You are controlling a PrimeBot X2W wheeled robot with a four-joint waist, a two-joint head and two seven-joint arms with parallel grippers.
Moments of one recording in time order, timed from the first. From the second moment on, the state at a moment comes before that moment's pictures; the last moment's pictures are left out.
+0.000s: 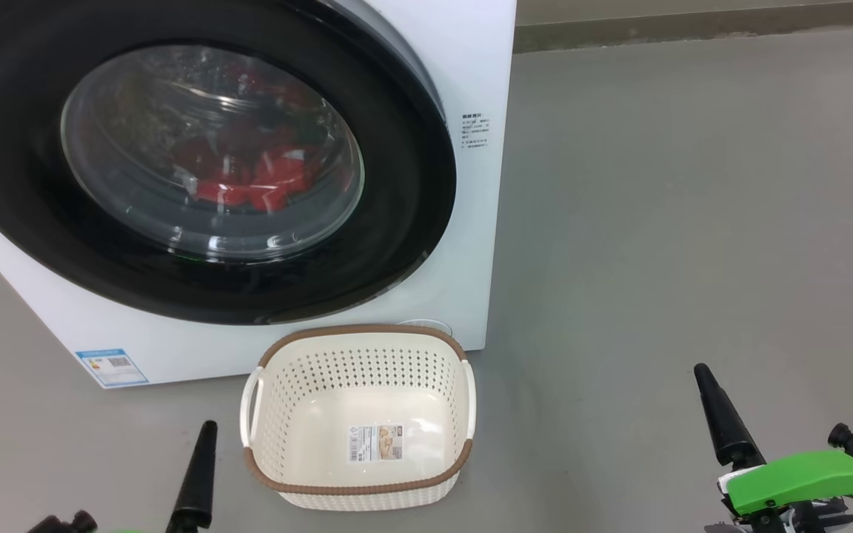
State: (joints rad) left arm -0.03 0.01 0.04 0.30 -1.24 -0.12 -0.02; right arm -0.03 -0.04 -0.04 0.30 1.19 0.13 -0.02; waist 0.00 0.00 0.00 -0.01
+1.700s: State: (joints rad) left arm -0.06 0.02 0.03 0.22 -0.43 -0.09 -0.19; right arm -0.07 -0.06 0.02 0.24 0.47 0.13 -0.19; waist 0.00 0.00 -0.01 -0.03
